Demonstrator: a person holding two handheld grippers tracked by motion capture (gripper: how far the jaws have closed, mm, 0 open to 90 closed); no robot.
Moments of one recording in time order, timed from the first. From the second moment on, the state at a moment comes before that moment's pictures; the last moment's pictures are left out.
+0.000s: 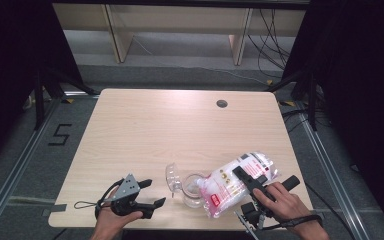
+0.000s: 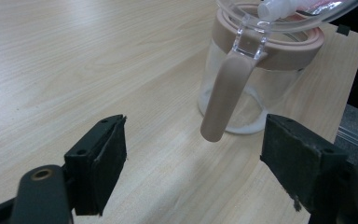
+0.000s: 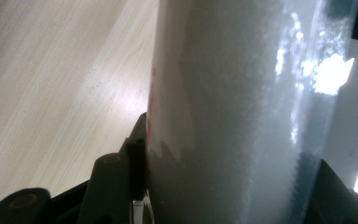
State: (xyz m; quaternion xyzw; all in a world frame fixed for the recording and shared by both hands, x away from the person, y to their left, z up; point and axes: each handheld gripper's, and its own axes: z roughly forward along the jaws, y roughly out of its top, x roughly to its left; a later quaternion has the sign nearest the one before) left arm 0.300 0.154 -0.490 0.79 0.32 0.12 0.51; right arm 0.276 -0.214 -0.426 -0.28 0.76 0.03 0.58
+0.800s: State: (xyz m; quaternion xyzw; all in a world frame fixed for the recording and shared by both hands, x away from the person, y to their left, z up) left arm 0.300 0.154 -0.490 0.79 0.32 0.12 0.51; right arm 0.275 -0.213 -0.424 -0.29 0.76 0.03 0.58
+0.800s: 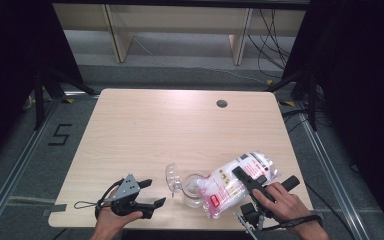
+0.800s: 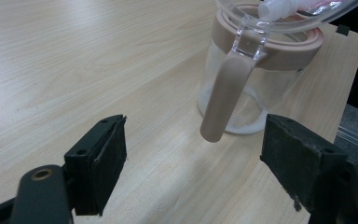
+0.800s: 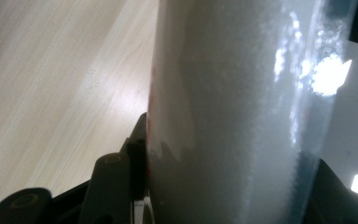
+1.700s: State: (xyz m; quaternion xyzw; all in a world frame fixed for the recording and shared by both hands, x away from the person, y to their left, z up) left arm 0.300 0.154 -0.490 0.79 0.32 0.12 0.51; right arm 0.275 -0.214 -0.423 -0.29 0.76 0.03 0.59
